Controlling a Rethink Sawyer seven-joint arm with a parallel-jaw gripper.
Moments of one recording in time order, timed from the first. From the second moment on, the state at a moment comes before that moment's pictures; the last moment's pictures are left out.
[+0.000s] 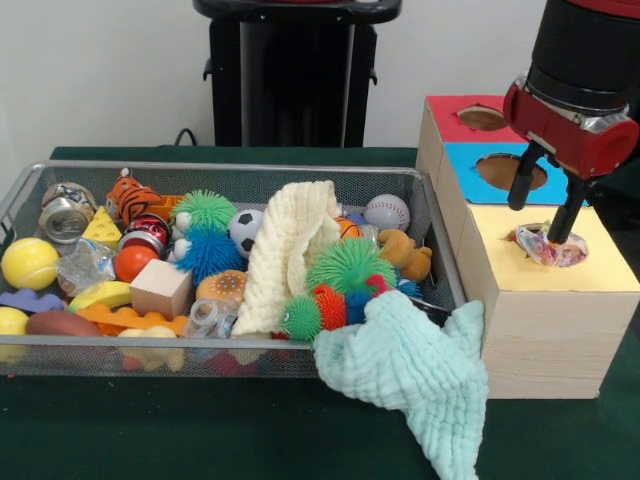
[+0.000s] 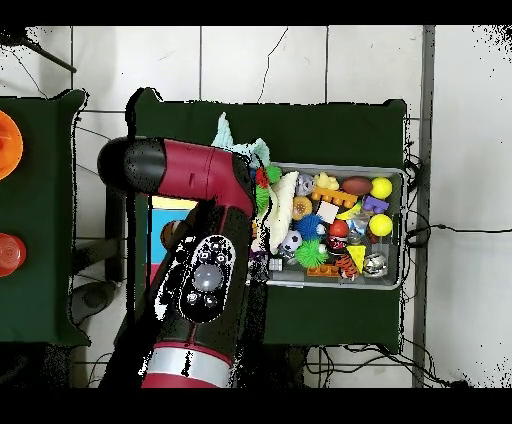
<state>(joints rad) 0.20 -0.42 -0.35 1.21 0.33 0.84 2.74</state>
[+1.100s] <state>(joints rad) 0.22 -0.38 -0.36 1.21 0.32 0.84 2.74</state>
